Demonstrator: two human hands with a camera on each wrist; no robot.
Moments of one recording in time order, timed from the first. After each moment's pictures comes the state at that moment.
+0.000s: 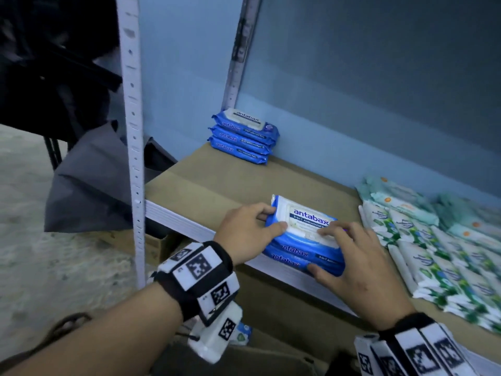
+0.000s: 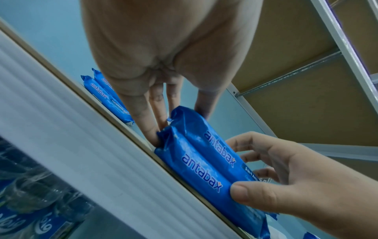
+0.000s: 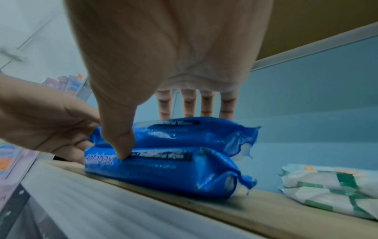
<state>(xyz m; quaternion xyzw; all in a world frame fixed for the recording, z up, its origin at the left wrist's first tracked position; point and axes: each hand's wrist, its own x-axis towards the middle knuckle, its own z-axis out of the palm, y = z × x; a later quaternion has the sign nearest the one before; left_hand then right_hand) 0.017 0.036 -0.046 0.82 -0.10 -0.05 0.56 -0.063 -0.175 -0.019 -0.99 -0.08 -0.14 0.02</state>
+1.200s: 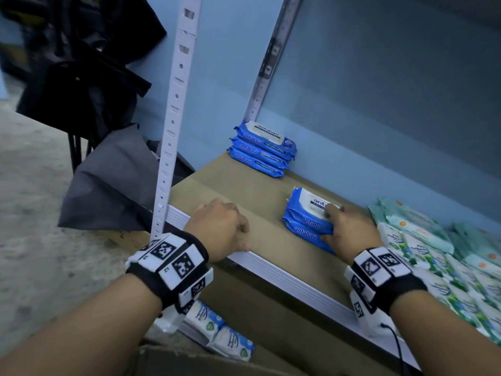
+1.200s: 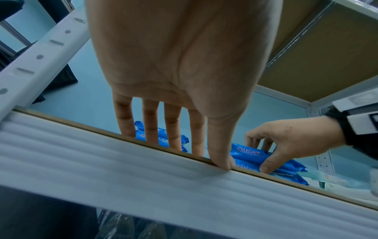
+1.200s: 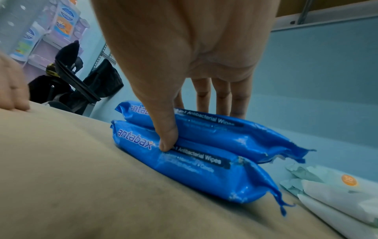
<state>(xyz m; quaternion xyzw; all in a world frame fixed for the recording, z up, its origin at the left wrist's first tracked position) 0.038 0.118 -0.042 0.97 -0.19 -0.02 0.17 0.055 -0.156 -0.006 -0.99 0.04 -0.04 -0.13</state>
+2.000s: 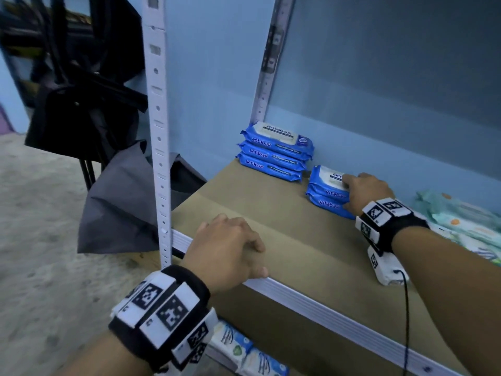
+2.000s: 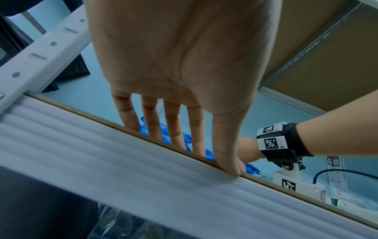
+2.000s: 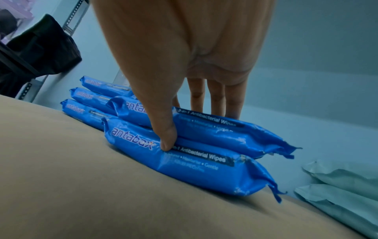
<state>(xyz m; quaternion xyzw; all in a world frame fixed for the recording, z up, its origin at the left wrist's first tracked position) 0.052 0.122 -0.051 0.96 -0.18 -0.01 0.22 0.182 -0.175 -0.009 -0.99 0.05 -0.08 -0.14</state>
